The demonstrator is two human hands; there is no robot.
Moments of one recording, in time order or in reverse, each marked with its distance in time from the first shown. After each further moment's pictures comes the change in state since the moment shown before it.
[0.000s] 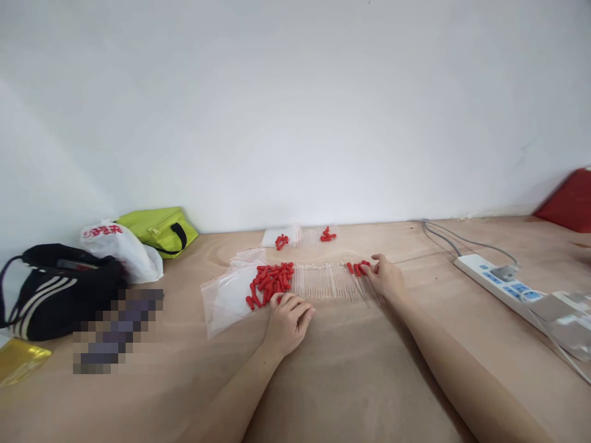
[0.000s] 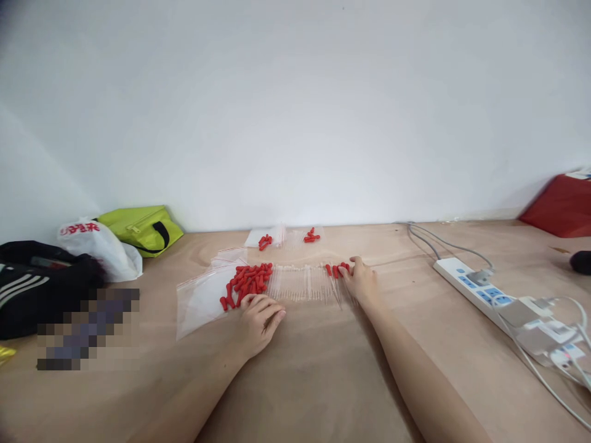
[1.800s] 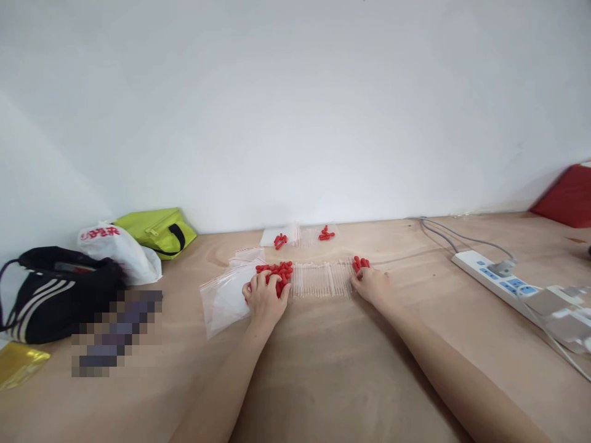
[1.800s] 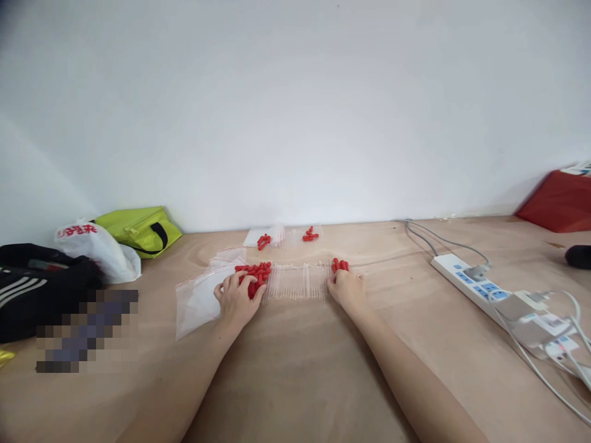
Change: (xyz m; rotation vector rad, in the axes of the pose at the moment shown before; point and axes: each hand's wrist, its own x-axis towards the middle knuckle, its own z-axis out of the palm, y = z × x) left_hand 0.017 -0.045 -0.002 0.424 0.213 -0.295; right_hand -0.019 -0.038 -0.003 -0.303 -0.225 0.003
